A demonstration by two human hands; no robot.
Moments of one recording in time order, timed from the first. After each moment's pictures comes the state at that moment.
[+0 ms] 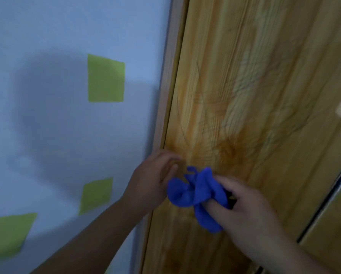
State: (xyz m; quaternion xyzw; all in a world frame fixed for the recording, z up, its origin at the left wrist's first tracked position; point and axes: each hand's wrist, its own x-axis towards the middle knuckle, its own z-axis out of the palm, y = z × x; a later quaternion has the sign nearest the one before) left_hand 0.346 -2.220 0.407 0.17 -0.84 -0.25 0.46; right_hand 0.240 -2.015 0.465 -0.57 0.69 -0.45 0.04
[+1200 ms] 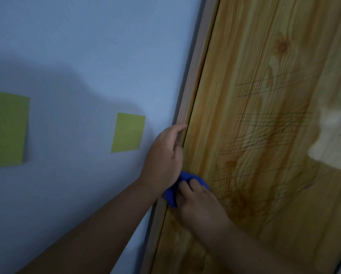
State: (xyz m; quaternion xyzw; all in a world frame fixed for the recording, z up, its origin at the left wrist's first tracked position) left_hand 0.322 -2.273 0.536 0.12 -0.74 -0.23 0.62; right_hand 0.240 -2.150 0.488 -0.64 0.65 0.03 -0.40
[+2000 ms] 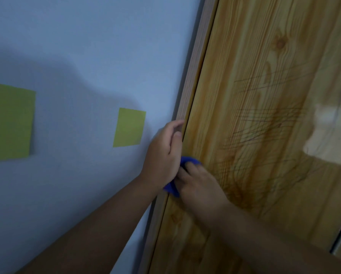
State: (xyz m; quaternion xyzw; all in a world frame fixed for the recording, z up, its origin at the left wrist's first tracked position) left_hand 0.318 -2.271 0.531 0.07 -0.69 -0.35 0.63; right_hand 0.236 -2.158 0.511 -0.66 0.61 0.06 -0.43
